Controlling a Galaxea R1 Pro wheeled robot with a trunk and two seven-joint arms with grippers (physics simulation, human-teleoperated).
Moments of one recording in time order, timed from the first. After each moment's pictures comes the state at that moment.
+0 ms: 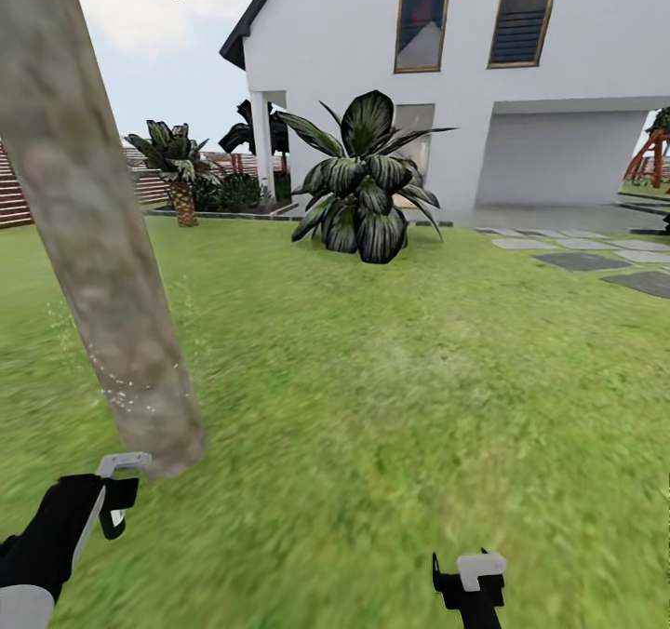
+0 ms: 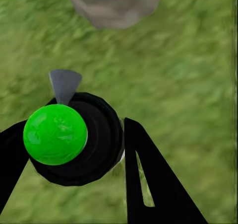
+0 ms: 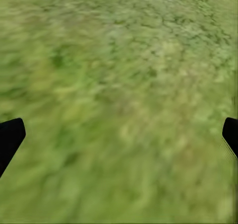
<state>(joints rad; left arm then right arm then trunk) -0.50 0.24 0.30 -0.90 -0.20 0.71 -0.12 -0.41 0.02 0.01 -0.13 0.26 -0.61 -0.32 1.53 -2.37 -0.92</state>
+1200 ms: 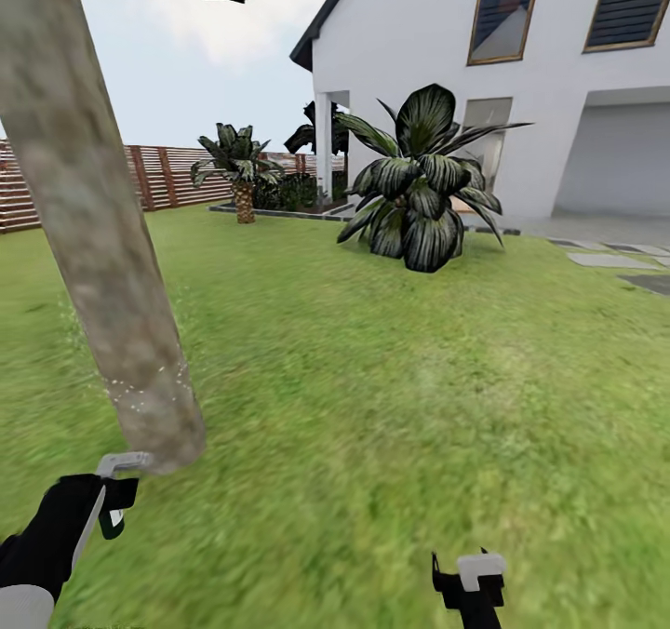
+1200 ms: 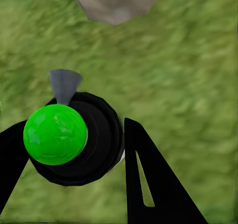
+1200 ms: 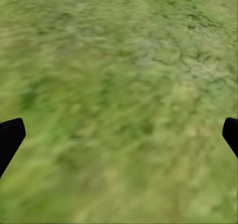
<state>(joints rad) -0.50 0.24 0.30 -0.90 -0.21 0.71 -0.12 -0.41 0.02 0.01 -0.13 0.26 -0.61 -0.32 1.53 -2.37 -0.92</state>
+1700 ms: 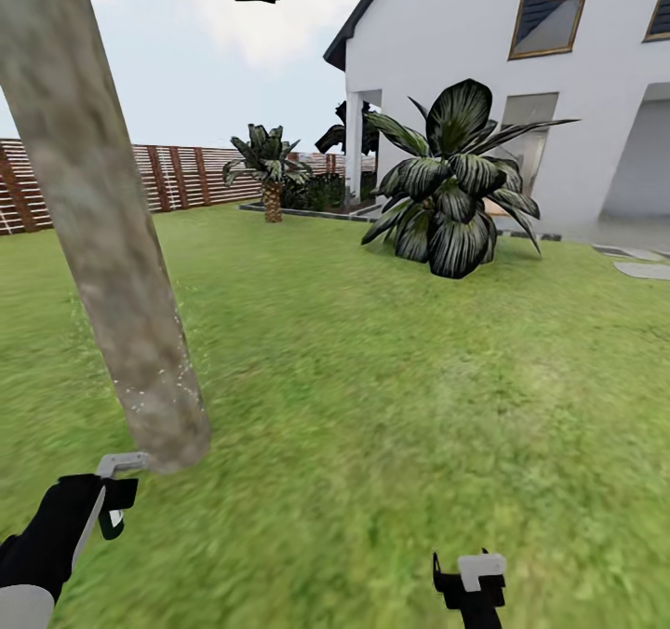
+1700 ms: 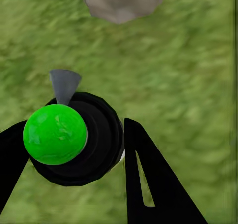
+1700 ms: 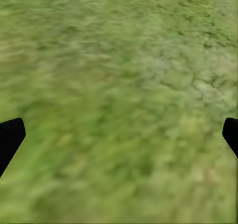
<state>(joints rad) -0.50 0.24 0.30 -0.90 -0.21 0.71 -0.12 -0.41 0.02 0.01 -0.13 0.26 -0.61 -0.32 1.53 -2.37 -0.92</state>
